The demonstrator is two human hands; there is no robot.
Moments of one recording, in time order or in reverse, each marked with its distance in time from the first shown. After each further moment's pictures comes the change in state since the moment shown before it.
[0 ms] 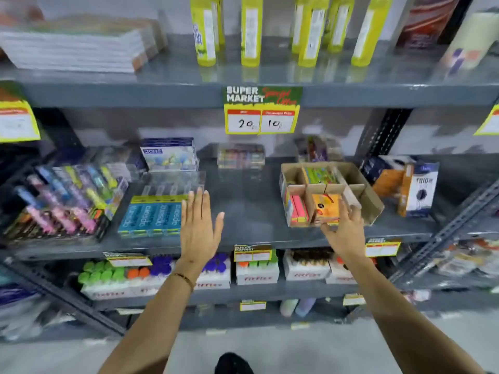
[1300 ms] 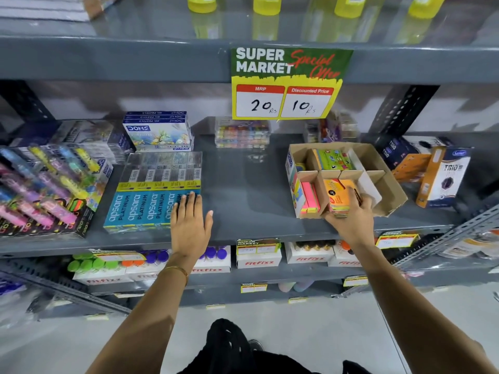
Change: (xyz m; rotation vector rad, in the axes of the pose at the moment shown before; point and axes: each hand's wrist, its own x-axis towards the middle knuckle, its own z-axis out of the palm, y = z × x) left_hand 0.007 -0.049 0.050 0.146 -0.209 -0.144; right_hand 0.034 0.010 0.035 -0.016 0.025 -0.006
